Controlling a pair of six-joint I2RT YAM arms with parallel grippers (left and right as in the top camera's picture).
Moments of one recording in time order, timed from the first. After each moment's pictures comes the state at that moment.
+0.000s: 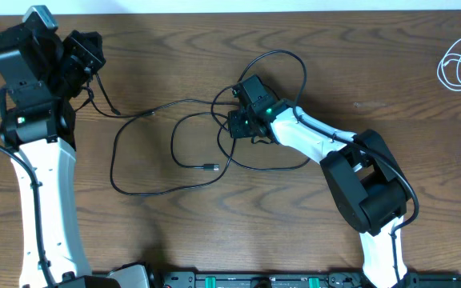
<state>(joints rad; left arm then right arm) 0.27 1.41 1.37 -0.40 0.42 -0.59 0.61 2.14 1.42 -0.34 -0.17 0.50</state>
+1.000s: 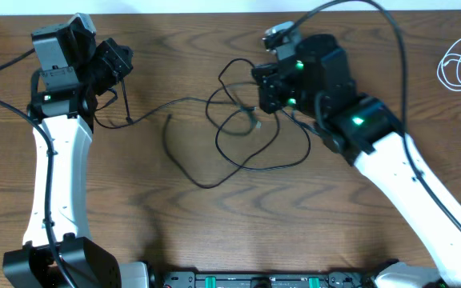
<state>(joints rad) 0.18 1.54 1.37 -0.46 0.41 -0.53 0.55 1.48 1.44 -0.48 -0.16 0.24</state>
